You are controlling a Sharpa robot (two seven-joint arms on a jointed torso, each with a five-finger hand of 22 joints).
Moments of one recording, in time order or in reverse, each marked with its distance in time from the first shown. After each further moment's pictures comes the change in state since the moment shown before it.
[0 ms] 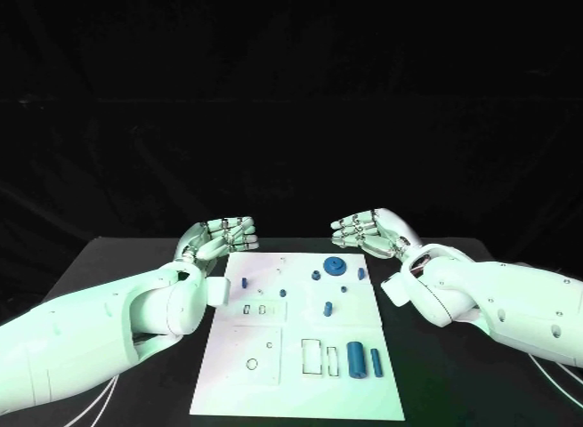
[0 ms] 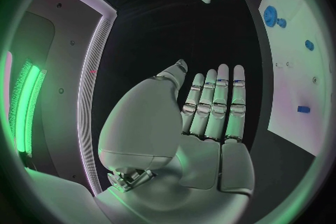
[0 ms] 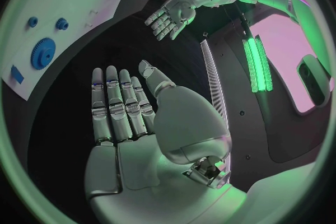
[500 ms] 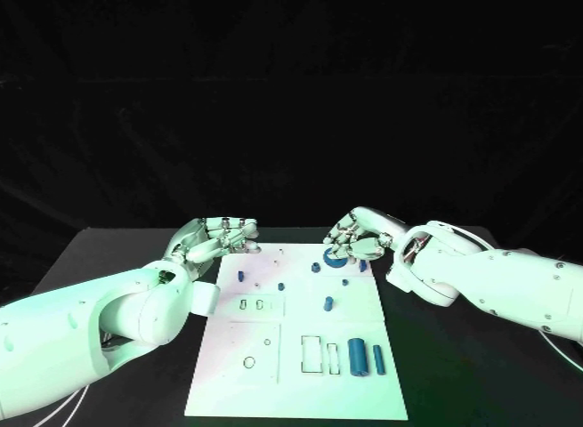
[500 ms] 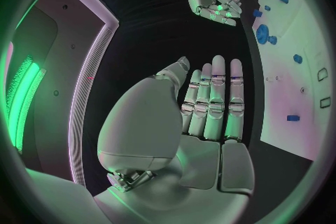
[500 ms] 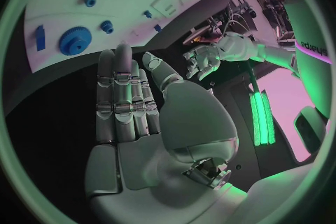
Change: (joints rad) left arm 0.042 -0.124 0.000 0.173 -0.105 0.081 -0.070; left_hand 0.012 -0.026 0.024 -0.045 0.000 0.098 -0.038 0.000 -0.006 0.152 -0.054 0.000 0.002 0.156 -0.066 0.111 0.076 -0.001 0.086 -0.055 0.108 0.048; right arm 0.080 0.036 0.002 -0.034 -0.591 0.144 -0.265; right_hand -0.062 -0.124 0.061 -0.013 0.082 0.180 -0.076 -0.004 0.020 0.232 -0.104 -0.007 0.052 0.436 -0.149 0.300 0.233 0.015 0.329 -0.153 0.384 0.212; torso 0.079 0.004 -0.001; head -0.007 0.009
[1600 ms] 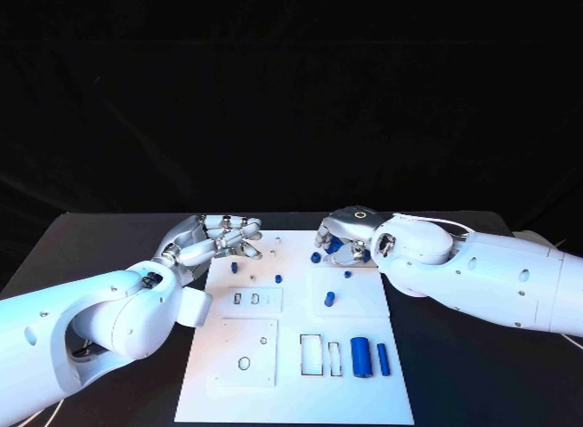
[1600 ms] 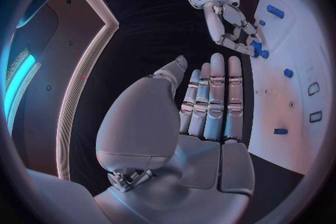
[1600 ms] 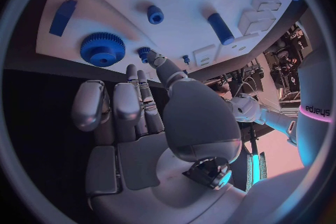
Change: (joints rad) left arm 0.048 -0.070 0.000 0.131 -0.032 0.028 -0.035; left_hand -0.033 -0.014 -0.004 -0.012 0.000 0.011 -0.004 -0.010 0.003 0.017 -0.003 -0.024 0.005 -0.024 -0.008 0.170 0.120 0.000 0.009 -0.024 0.130 0.076; right arm 0.043 0.075 0.000 -0.001 -0.496 0.110 -0.189; right_hand -0.028 -0.028 0.033 0.027 -0.006 -0.019 -0.003 -0.039 0.018 -0.152 0.017 0.046 0.041 0.006 0.001 0.738 0.684 -0.079 0.268 0.007 0.511 0.699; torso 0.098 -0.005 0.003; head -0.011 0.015
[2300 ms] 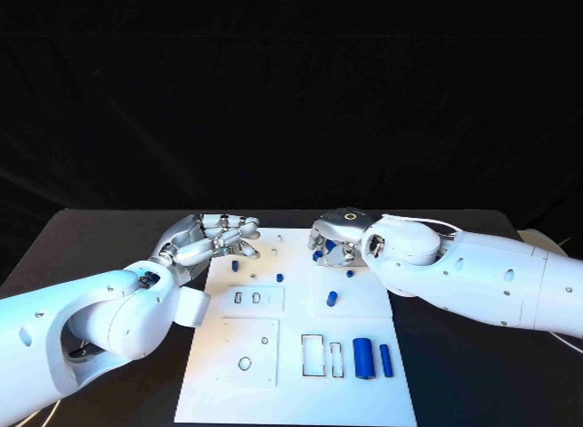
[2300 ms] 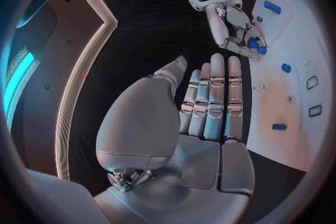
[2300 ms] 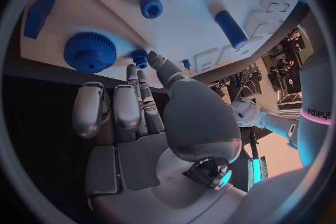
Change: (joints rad) left arm 0.008 -0.006 0.000 0.004 0.000 0.000 -0.002; left_hand 0.000 0.000 0.000 0.000 0.000 0.000 0.000 -0.004 0.000 0.000 0.000 -0.005 0.001 -0.012 0.002 0.012 0.009 0.000 -0.004 -0.004 0.014 0.008; right arm 0.000 0.041 0.000 -0.023 -0.022 0.021 -0.008; right_hand -0.004 0.004 0.018 0.012 -0.004 0.000 0.000 0.000 0.004 -0.007 0.001 0.015 0.001 0.003 0.004 0.051 0.051 0.000 0.022 0.004 0.038 0.058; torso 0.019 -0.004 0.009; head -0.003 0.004
